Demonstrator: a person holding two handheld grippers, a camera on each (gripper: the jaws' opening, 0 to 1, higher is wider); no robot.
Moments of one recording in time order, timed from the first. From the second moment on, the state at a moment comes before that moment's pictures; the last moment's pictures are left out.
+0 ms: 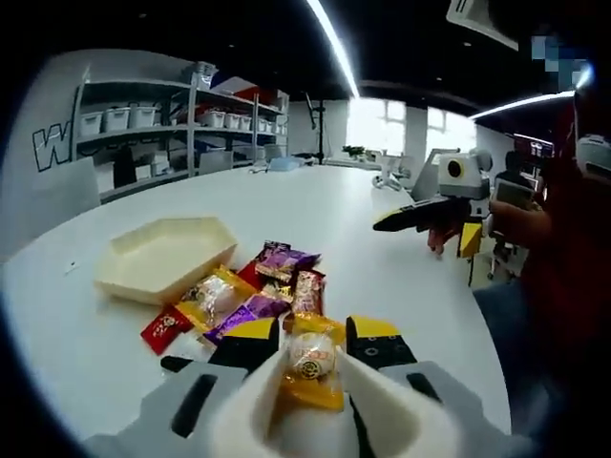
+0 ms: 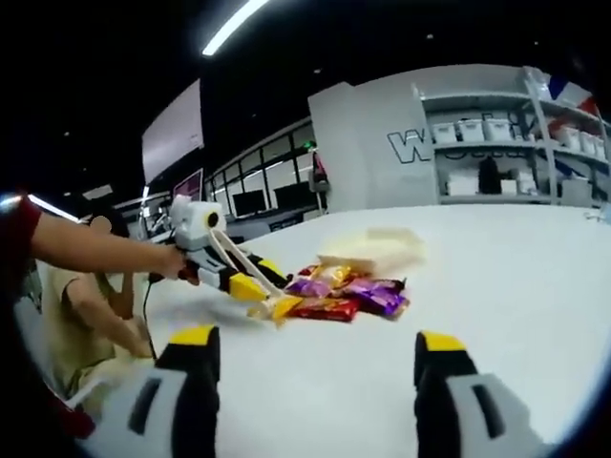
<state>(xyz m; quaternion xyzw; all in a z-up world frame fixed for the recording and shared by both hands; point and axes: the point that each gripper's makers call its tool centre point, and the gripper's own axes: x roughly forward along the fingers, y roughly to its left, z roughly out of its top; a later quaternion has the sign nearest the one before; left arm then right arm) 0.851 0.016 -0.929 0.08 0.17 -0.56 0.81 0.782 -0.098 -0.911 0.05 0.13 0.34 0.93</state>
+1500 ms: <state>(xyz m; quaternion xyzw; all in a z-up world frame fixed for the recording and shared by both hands) 0.996 0.011 -0.863 0.05 0.12 -0.47 0.87 0.796 -0.107 -0.901 0.01 0.12 0.33 0.94</state>
